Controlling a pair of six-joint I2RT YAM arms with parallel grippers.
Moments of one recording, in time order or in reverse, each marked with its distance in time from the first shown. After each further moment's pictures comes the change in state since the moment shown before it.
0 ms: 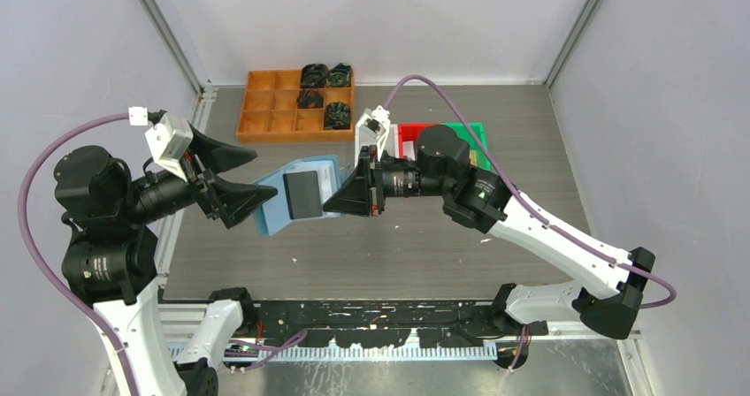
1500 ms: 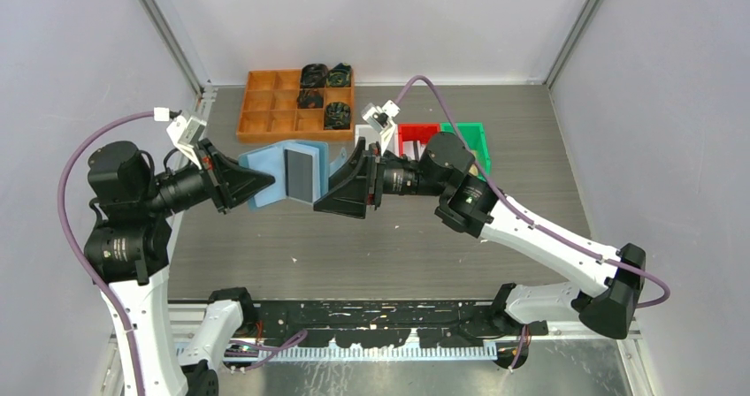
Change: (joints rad) left arm -0.001 -0.025 -0.179 -0.027 -0.078 -0.112; right arm -0.002 0.004 -0.119 0.388 -0.047 0.179
